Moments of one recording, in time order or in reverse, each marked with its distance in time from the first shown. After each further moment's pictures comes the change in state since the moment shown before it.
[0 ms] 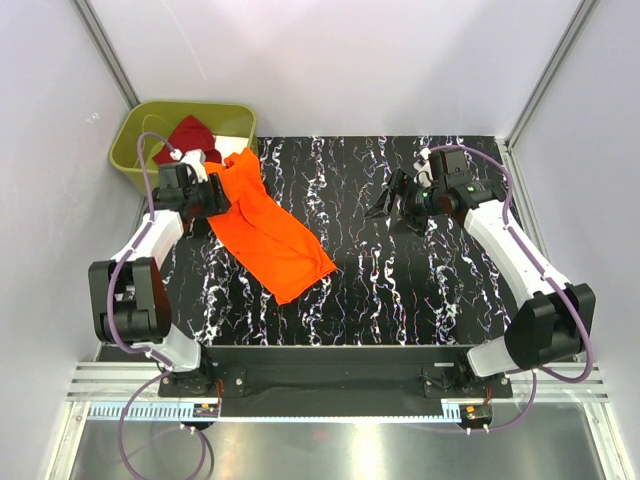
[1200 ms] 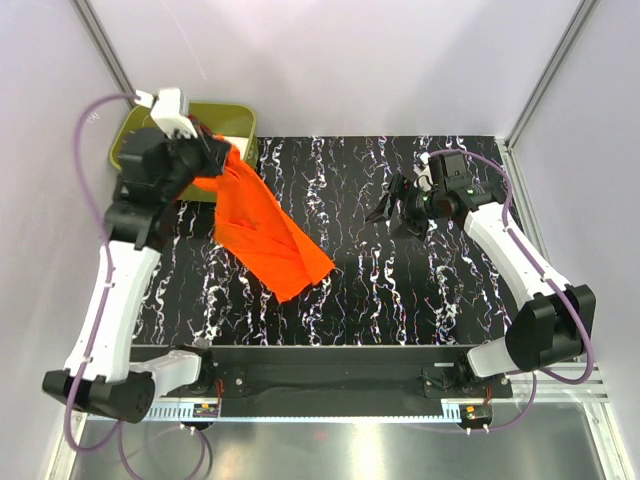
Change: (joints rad) left arm -0.264 -0.403 0.360 -0.232 -0.097 -0.129; right arm 0.000 -0.012 -0.032 -0.006 -0.001 -0.004
